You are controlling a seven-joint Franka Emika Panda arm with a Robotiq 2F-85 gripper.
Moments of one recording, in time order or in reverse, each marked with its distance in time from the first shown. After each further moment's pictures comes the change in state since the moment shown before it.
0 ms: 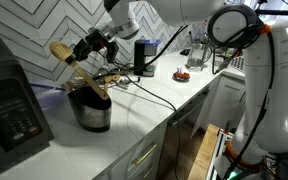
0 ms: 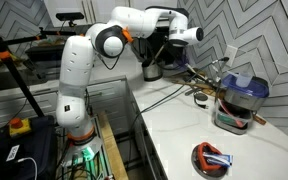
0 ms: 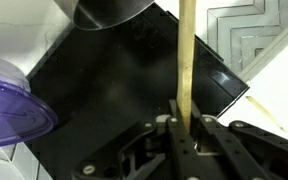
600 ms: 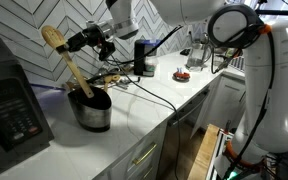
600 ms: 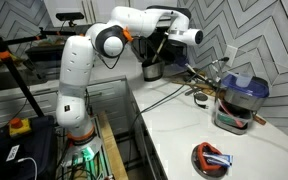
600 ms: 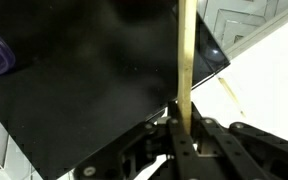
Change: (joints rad) arm -0.001 0.000 0.006 0.002 0.183 0.001 -0.251
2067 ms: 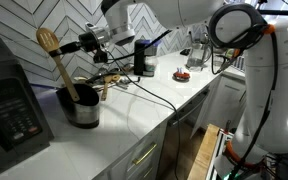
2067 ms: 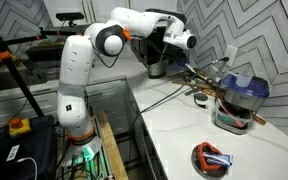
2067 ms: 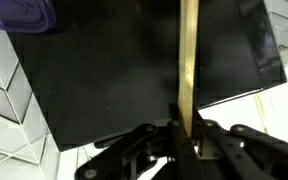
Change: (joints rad) arm 0.058 -0.006 0.002 -0.064 0.110 0.228 -0.300
